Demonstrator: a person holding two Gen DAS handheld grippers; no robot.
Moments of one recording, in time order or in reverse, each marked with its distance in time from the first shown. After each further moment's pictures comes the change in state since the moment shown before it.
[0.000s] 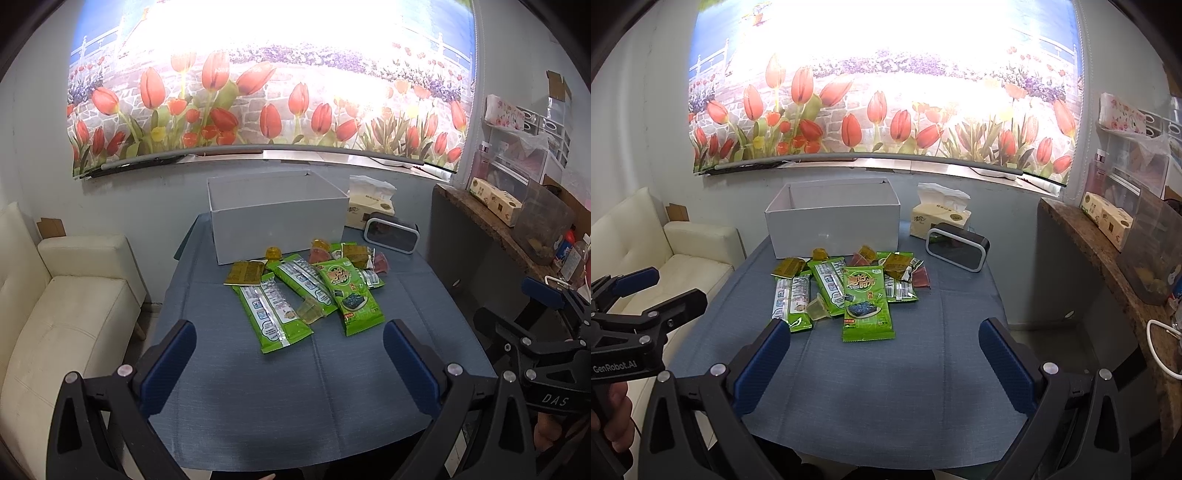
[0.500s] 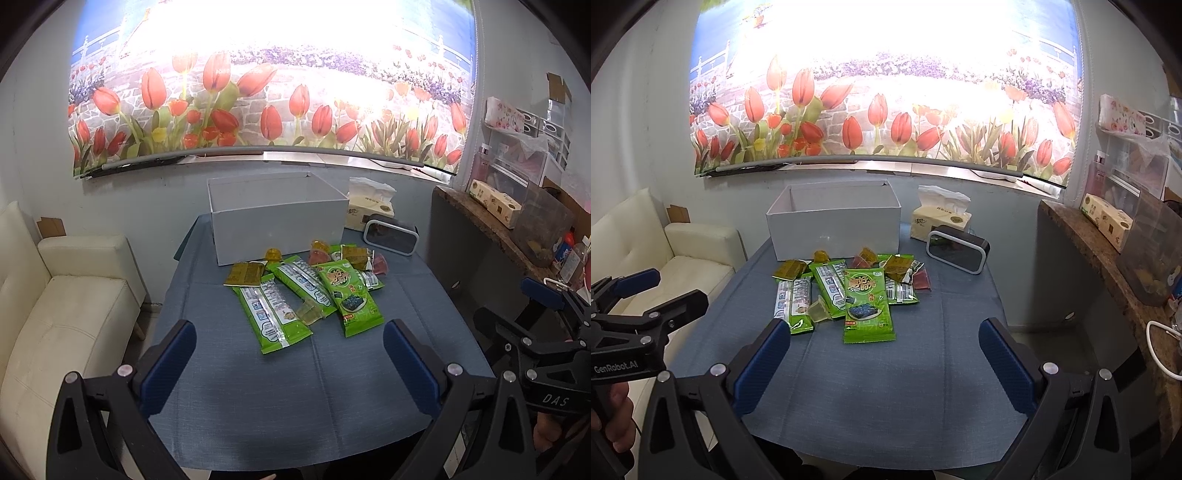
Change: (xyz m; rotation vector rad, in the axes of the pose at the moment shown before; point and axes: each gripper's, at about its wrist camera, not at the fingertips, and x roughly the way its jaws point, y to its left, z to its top) left arm -0.003 0.002 0.002 -0.006 -0.003 -0.005; right arm -0.002 0.001 0.001 -0.003 -0.009 -0.001
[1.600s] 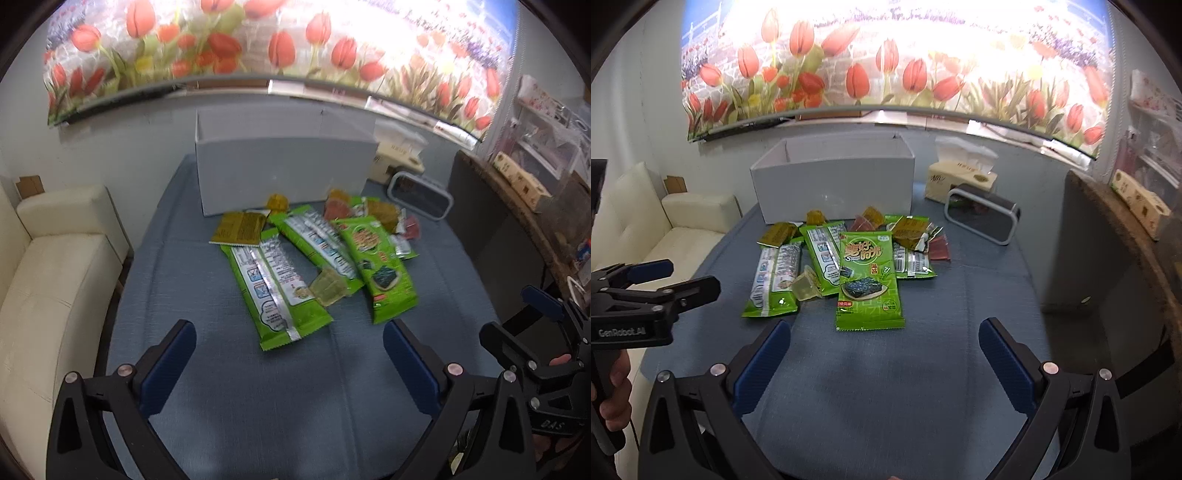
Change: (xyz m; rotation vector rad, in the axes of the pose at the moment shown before) left arm 0.129 0.026 -0.004 -0.058 0.235 -0.006; right arm 0.103 -0.001 -0.012 -0.022 0.153 0.052
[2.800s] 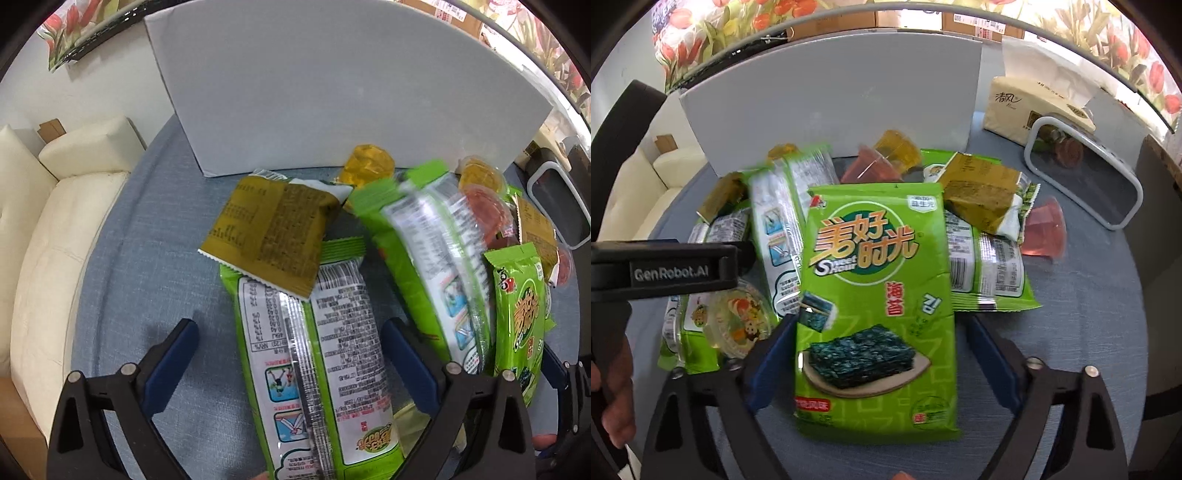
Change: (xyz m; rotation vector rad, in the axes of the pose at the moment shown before) left arm 0.170 0.015 0.062 -0.162 0.285 0.232; right arm 0.189 0.002 0.030 -0.025 0.233 0.088
